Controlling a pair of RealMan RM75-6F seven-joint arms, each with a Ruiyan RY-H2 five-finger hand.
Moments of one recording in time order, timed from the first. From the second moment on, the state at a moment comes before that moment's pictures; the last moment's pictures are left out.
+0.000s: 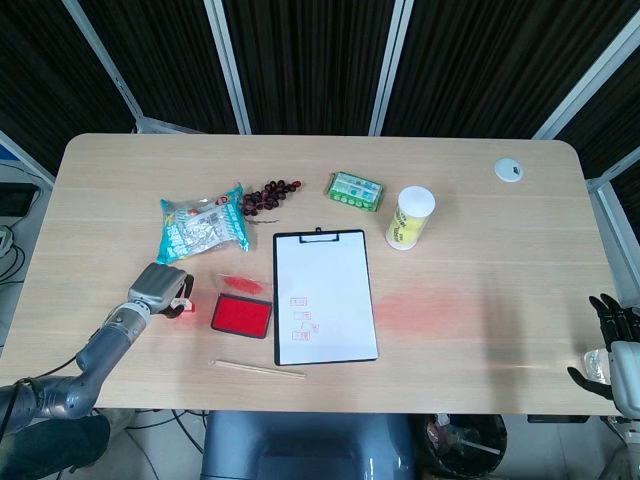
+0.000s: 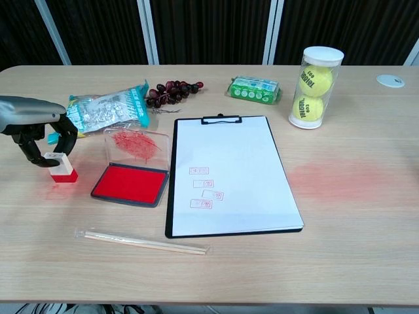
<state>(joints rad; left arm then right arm) -0.82 -1.32 0.02 -1.50 0.84 0.74 0.40 0.01 -1.06 0.08 -1.65 -1.43 1.51 -0.05</state>
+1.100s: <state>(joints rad) -0.82 -1.32 0.03 -1.51 0.83 0.74 0.41 0.00 -1.06 0.08 -1.65 -1.43 1.51 -0.06</state>
